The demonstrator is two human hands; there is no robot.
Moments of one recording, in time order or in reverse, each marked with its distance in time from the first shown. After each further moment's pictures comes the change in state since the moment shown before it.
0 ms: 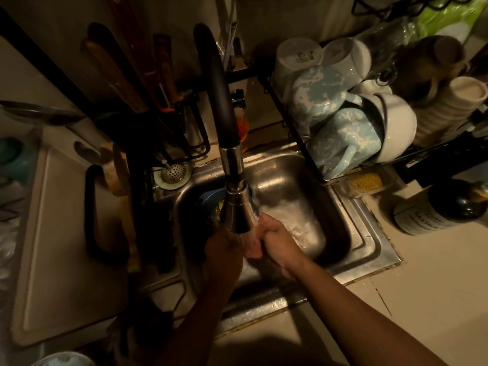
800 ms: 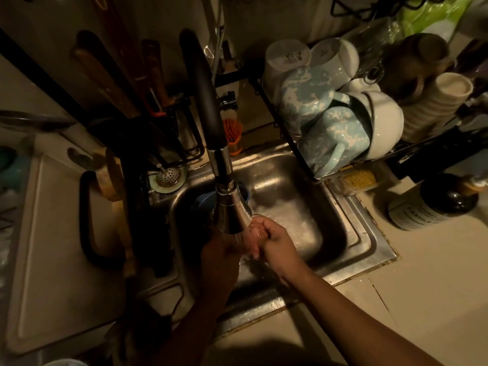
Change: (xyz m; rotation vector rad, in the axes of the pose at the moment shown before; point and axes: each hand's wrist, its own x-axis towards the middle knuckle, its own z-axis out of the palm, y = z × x) left_hand -0.007 -0.012 -0.003 -0.091 -0.068 0.057; right_hand -0.004 0.020 -0.013 -0.193 0.079 -0.225
